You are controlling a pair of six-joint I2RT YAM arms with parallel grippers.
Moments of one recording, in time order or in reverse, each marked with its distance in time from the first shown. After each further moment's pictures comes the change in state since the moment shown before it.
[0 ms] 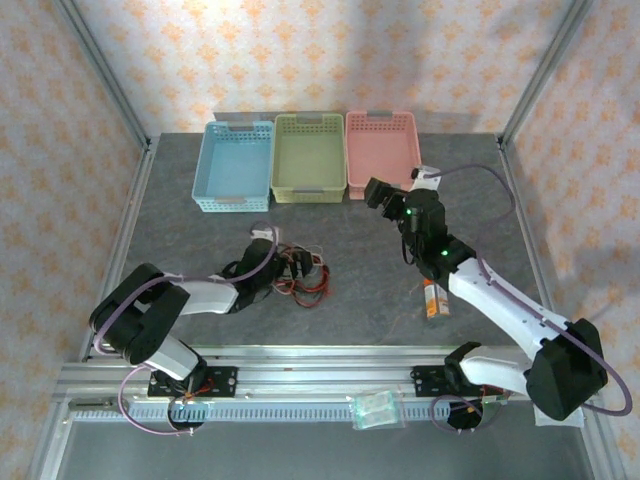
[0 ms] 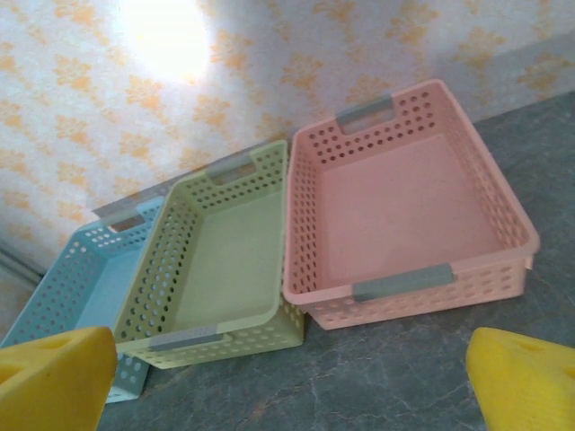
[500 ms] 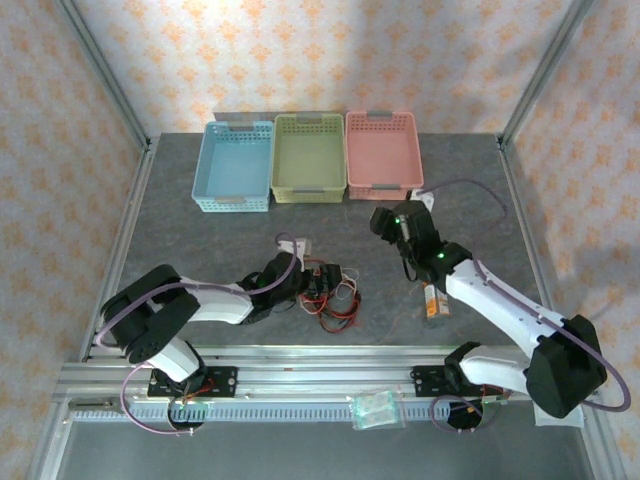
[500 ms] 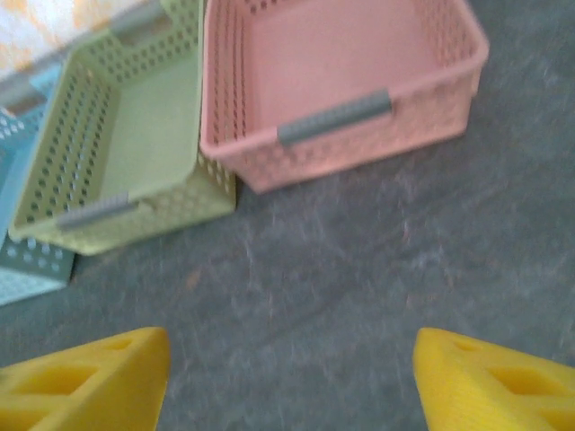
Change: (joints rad) left arm -0.188 0.011 0.029 0.102 0.006 -0.164; right arm 0.044 0.006 -0.035 -0.306 -0.044 0.136
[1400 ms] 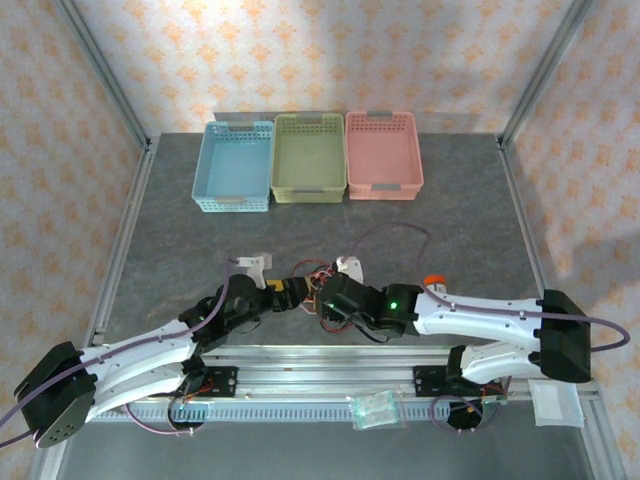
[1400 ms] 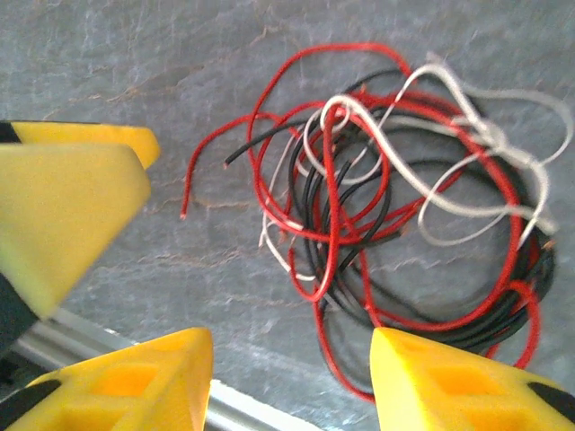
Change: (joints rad) left arm -0.005 -0.637 -0.253 -0.299 -0.014 -0.065; right arm 0.657 0.095 0.066 -0.267 0.011 0.257
